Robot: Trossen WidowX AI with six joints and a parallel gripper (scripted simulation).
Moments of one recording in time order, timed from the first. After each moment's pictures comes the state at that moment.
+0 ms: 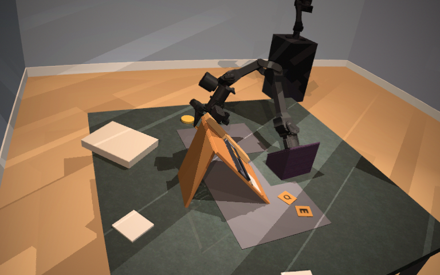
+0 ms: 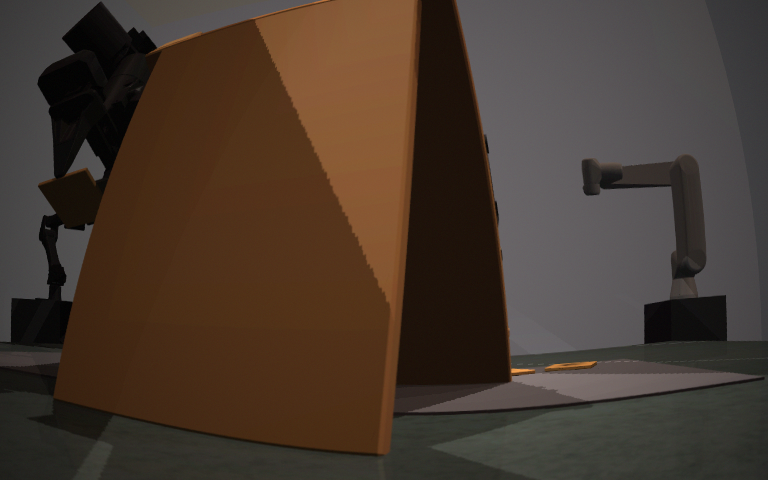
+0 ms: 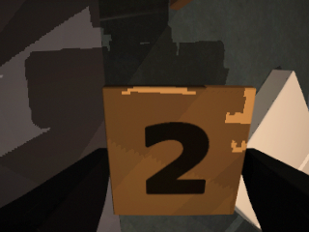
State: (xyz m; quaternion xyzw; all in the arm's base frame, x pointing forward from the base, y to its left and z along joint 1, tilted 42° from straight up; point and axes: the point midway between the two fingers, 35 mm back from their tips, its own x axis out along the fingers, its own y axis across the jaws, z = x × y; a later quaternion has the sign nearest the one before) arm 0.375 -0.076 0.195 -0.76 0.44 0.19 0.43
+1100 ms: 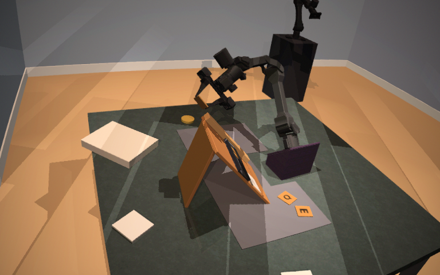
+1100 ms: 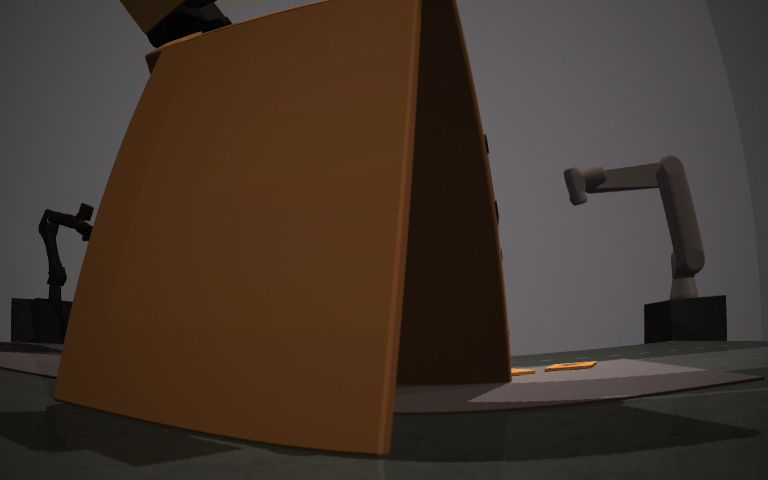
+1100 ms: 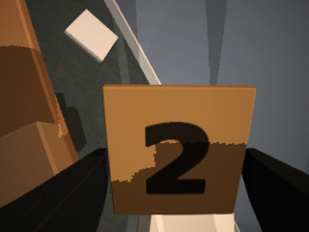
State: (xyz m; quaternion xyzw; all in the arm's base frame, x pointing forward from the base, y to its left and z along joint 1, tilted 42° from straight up) arm 0.412 0.080 0.264 -0.70 0.23 0.14 0.66
